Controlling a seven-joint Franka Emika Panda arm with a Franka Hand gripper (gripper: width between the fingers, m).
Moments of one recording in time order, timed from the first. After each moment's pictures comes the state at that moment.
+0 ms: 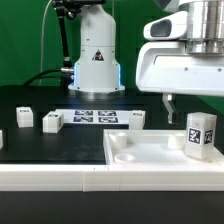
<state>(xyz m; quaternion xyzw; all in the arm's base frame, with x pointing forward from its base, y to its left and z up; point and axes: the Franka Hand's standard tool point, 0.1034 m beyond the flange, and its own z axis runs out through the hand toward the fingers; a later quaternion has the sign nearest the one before) 0.624 0.119 0.082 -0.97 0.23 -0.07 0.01</state>
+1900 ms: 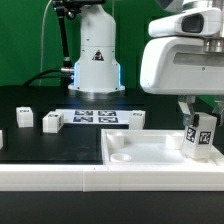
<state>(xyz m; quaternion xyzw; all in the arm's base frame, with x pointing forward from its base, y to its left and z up) 0.626 0.121 0.083 -0.99 -0.14 -0.07 -0.02</state>
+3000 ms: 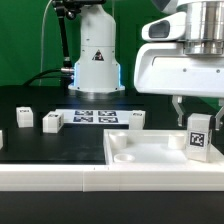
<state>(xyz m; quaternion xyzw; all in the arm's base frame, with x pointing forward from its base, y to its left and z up) 0.627 0.115 0.080 -0.94 0.32 -0.07 0.02</state>
